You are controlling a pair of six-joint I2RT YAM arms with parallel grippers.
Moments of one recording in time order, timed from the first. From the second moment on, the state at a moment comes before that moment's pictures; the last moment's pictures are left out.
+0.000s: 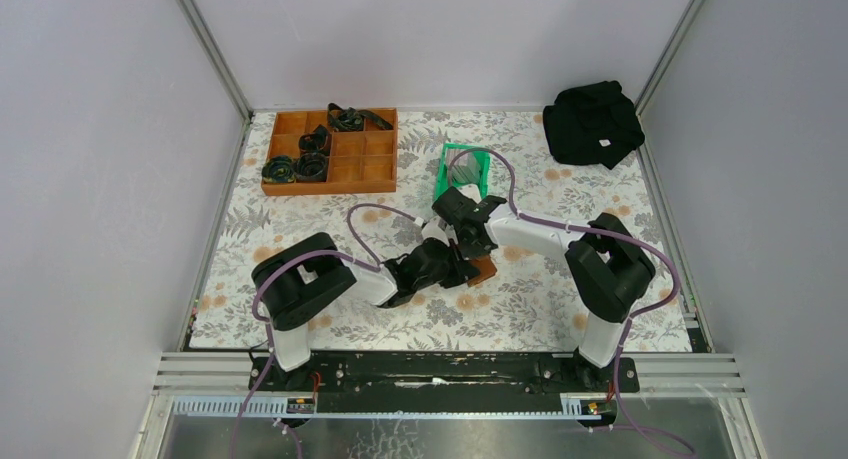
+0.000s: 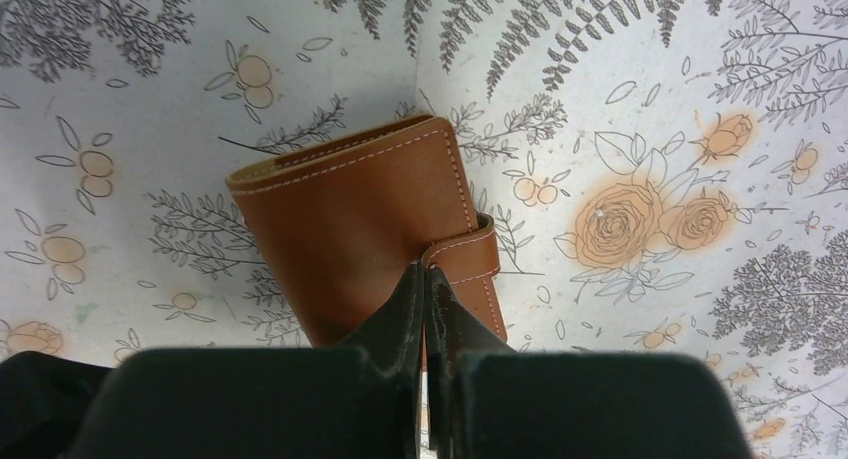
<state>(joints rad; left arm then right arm) -0.96 1.84 0.69 0.61 -0.04 -1.11 0.80 1.79 1.19 -0.70 0.36 0.50</state>
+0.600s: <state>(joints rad) -0.95 1.85 0.63 0.72 -0.03 -1.15 0.80 1.81 1.21 -0.67 0.34 0.51</state>
